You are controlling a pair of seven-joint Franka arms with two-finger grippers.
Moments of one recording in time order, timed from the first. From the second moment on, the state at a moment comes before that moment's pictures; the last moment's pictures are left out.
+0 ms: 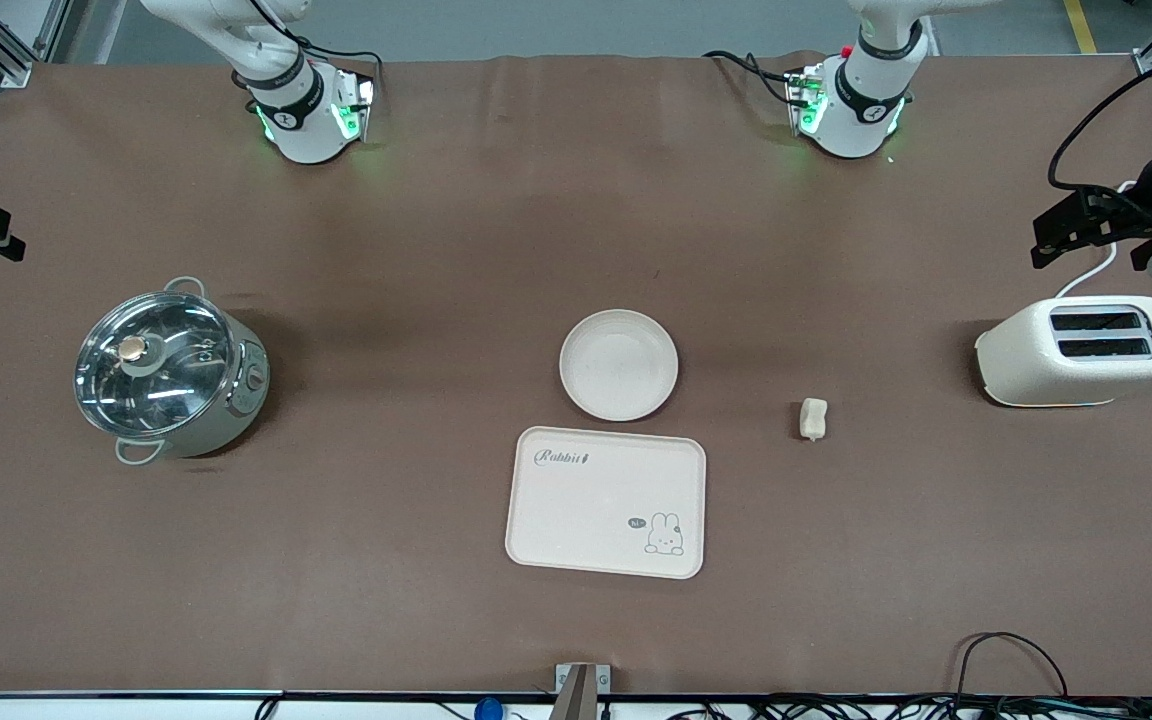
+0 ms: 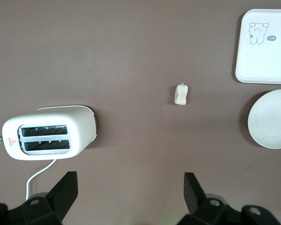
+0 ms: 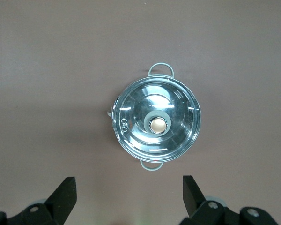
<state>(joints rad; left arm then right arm) 0.03 0.05 -0.13 -1.44 0.04 1.48 -0.03 -0.03 0.02 -0.10 -1.46 0.00 1.46 -0.18</state>
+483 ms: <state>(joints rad) -0.07 -0.07 0.03 -1.65 -0.01 1.67 0.10 -0.03 0.02 -0.10 -1.46 0.00 1.46 -0.18</state>
